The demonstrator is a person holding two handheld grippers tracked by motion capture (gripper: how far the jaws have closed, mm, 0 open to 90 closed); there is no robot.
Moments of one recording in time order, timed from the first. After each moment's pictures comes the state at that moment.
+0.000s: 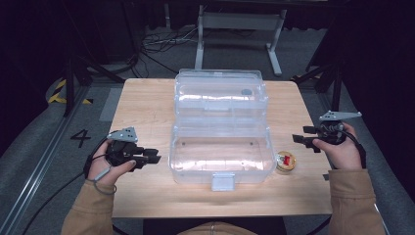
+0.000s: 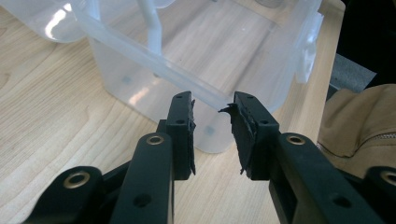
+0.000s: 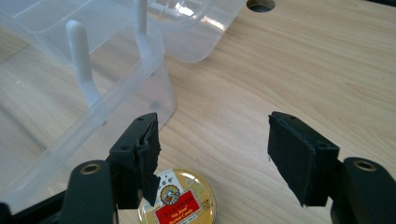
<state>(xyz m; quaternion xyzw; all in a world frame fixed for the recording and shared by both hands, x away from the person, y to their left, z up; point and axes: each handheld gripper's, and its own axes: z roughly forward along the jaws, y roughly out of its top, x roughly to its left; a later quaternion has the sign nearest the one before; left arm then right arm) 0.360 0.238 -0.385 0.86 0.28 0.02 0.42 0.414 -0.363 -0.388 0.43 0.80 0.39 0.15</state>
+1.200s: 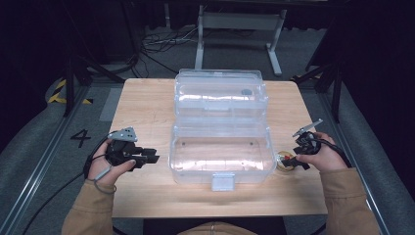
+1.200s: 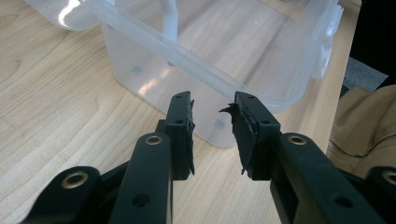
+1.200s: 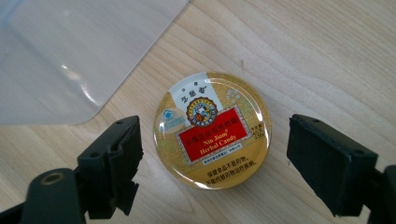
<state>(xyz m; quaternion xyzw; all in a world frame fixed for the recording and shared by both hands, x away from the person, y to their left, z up) 0.363 0.240 -0.390 0.86 0.29 0.02 0.41 0.420 -0.327 -0.439 0.42 0.88 0.21 0.04</state>
